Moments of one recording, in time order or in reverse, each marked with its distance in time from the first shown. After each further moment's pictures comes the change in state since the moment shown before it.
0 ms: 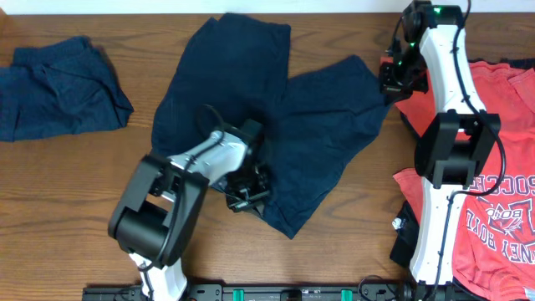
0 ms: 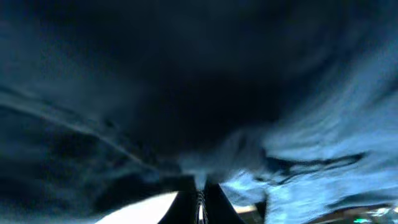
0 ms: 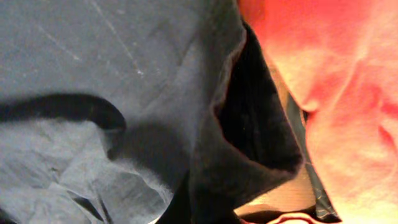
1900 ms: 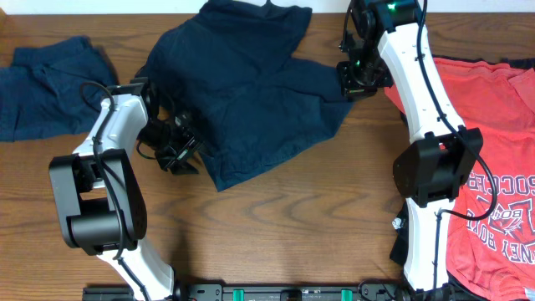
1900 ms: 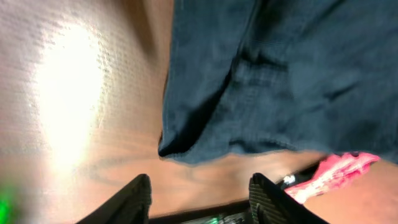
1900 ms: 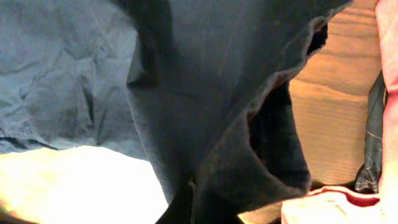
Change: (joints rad) left arm 0.542 0.007 0.254 -0.258 0.066 0.222; right arm 0.232 -0.164 -0.002 -0.055 0.001 0.001
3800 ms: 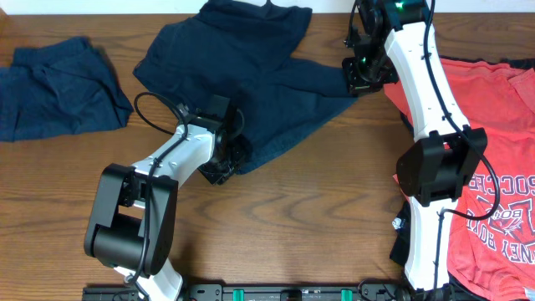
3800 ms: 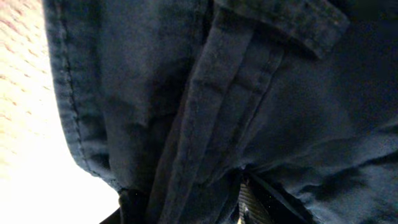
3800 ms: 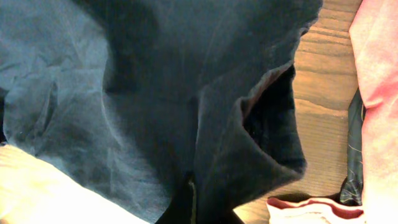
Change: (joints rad) left arm -0.404 -0.096 -0.260 0.468 -0.433 -0.593; right arm -0.031 0.000 0.000 0.032 0.007 -0.040
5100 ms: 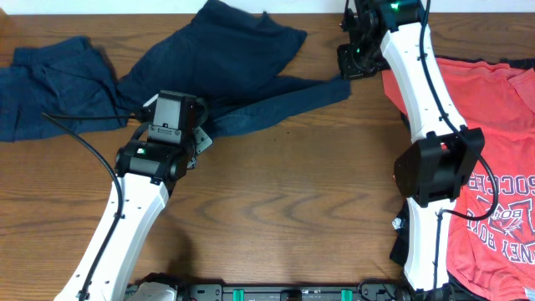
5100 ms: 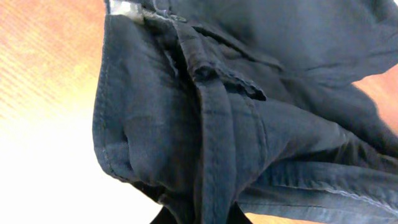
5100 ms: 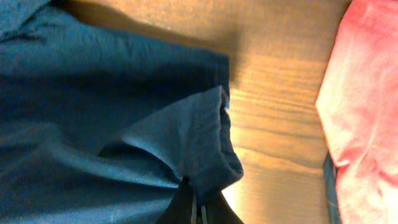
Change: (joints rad) left arm 0.073 -0.549 -0.011 -0.057 -0.290 0.181; right arm 0.019 -0.003 -0.001 0.204 0.073 0.000
